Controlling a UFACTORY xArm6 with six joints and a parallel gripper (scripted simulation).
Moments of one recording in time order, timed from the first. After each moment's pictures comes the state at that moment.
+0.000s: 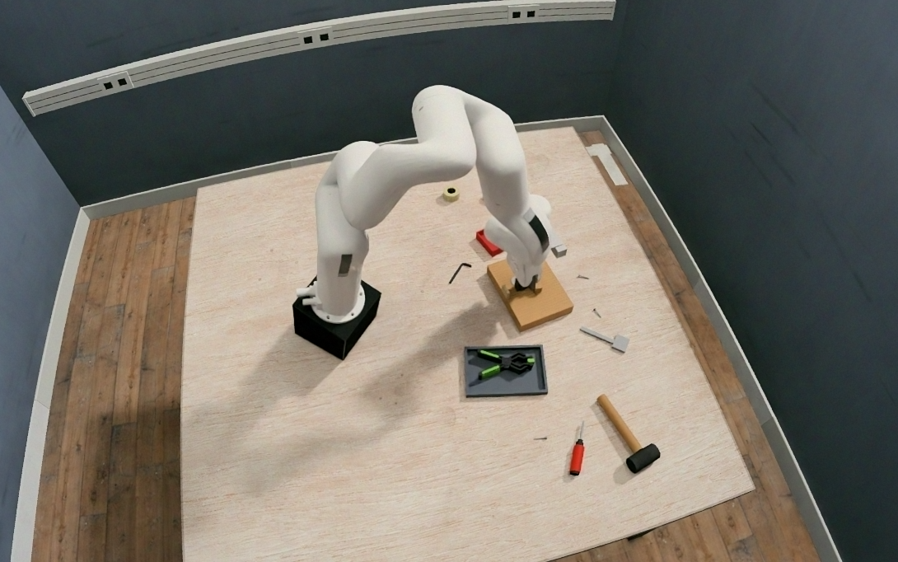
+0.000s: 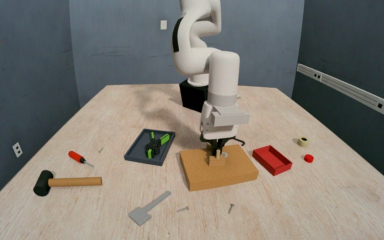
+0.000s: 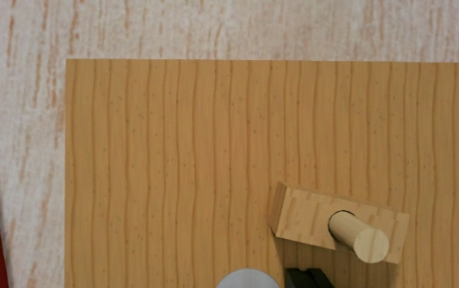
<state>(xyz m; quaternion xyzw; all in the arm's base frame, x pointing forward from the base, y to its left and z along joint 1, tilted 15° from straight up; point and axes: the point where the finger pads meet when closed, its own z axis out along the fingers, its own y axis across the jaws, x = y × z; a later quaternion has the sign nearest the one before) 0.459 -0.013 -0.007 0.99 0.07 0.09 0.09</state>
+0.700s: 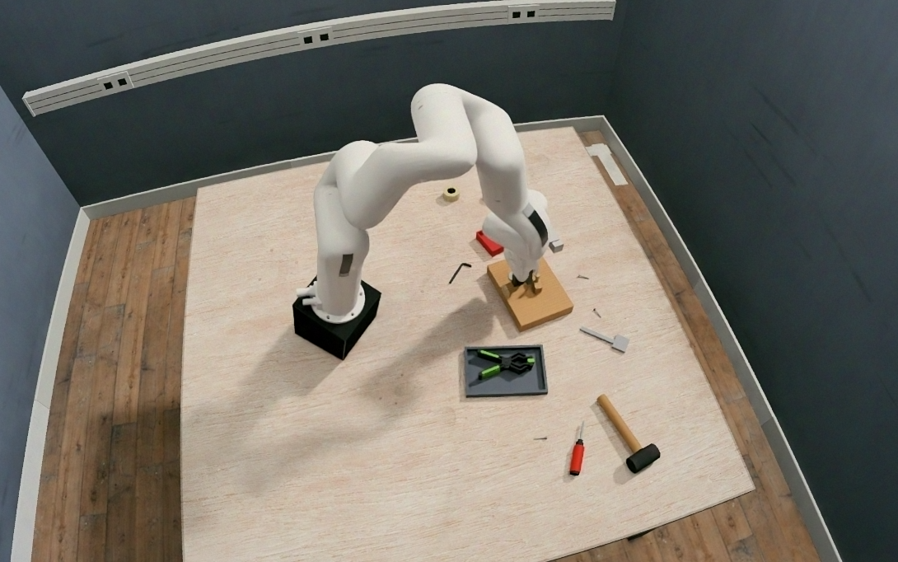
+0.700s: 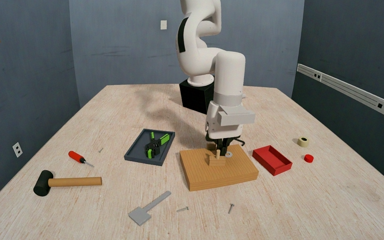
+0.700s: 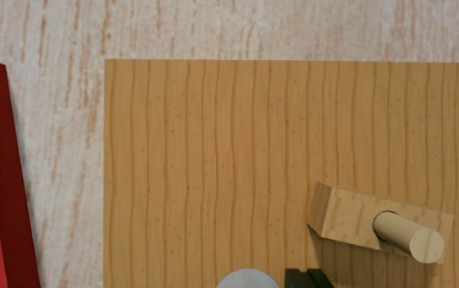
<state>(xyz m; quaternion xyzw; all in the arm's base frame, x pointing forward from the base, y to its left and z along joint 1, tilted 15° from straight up) 0.457 0.002 -0.010 0.99 0.07 0.09 0.09</state>
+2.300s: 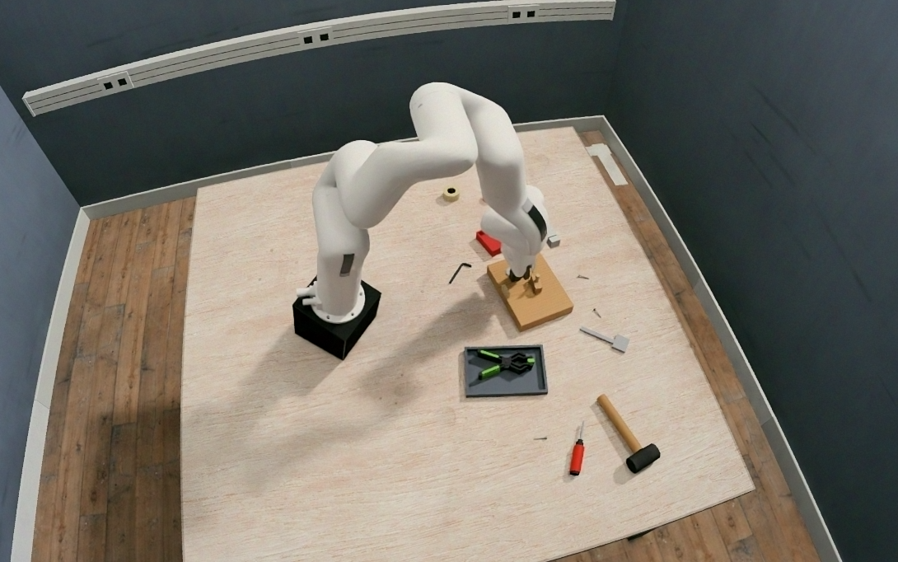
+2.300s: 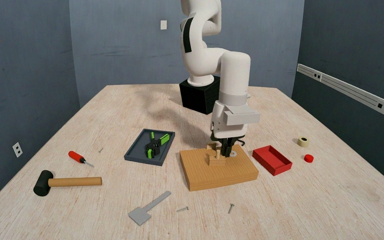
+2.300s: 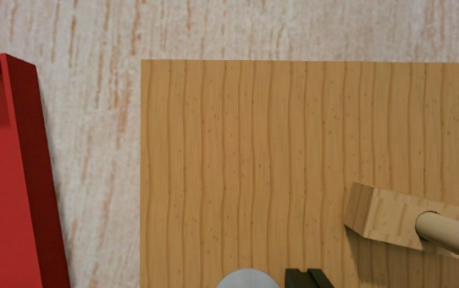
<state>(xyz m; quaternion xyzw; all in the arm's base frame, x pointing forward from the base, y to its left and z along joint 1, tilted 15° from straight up) 0.455 0.017 -0.013 0.99 0.07 0.09 0.09</state>
